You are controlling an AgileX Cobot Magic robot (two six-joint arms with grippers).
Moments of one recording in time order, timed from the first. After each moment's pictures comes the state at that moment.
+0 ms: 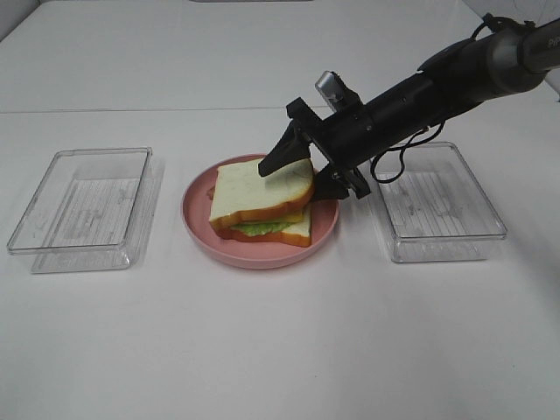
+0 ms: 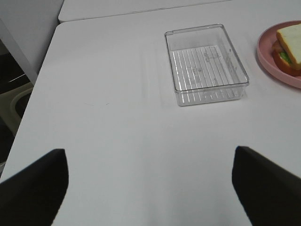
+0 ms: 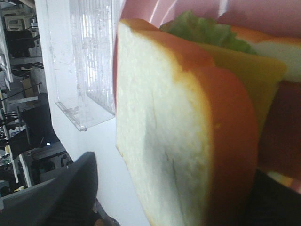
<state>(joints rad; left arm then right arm) 0.03 0.00 -0.52 0.01 1.08 0.08 0.24 2.31 -1.54 1.09 0.99 -0.46</state>
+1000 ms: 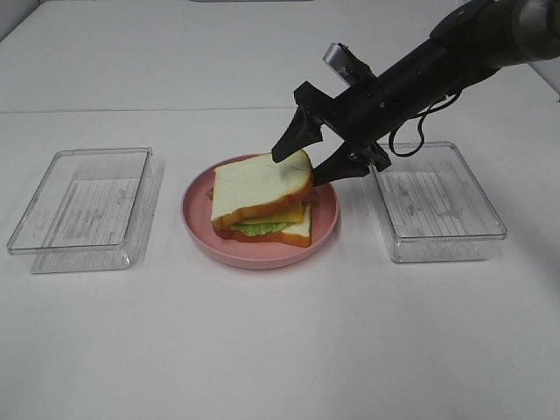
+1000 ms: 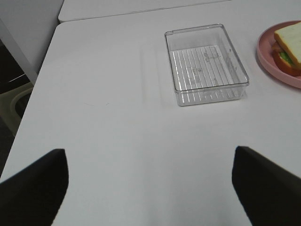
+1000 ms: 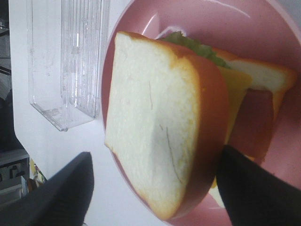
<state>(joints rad) 0.03 0.00 -0.52 0.01 1.08 0.08 0.24 2.20 -1.54 0.92 0.93 -0.41</state>
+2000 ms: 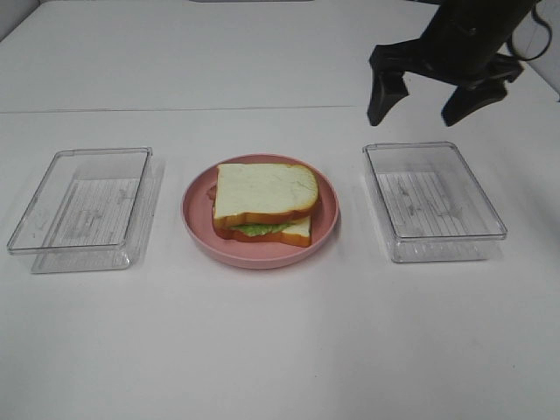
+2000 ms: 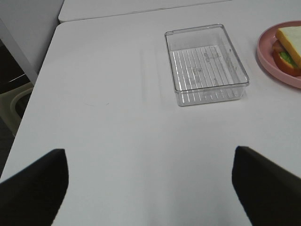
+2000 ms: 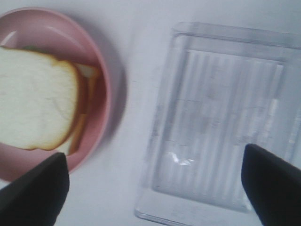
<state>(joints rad) 0.03 0.00 -0.52 0.01 1.08 0.08 0.22 1.89 -1.54 0.12 0.94 0.04</state>
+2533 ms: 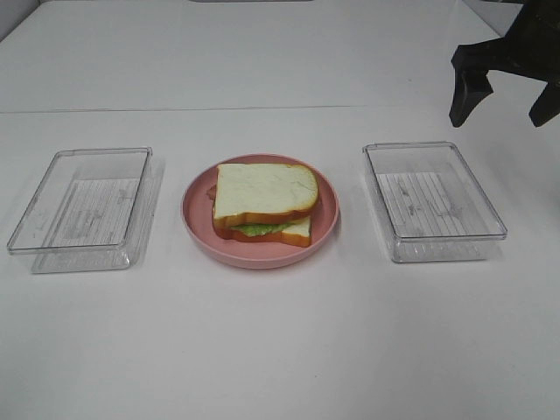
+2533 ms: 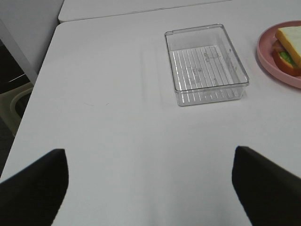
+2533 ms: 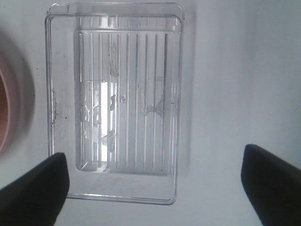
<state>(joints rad) 0.03 0.00 -0.52 0.01 1.08 0.08 0.06 1.87 -1.54 0.04 1.03 0.02</state>
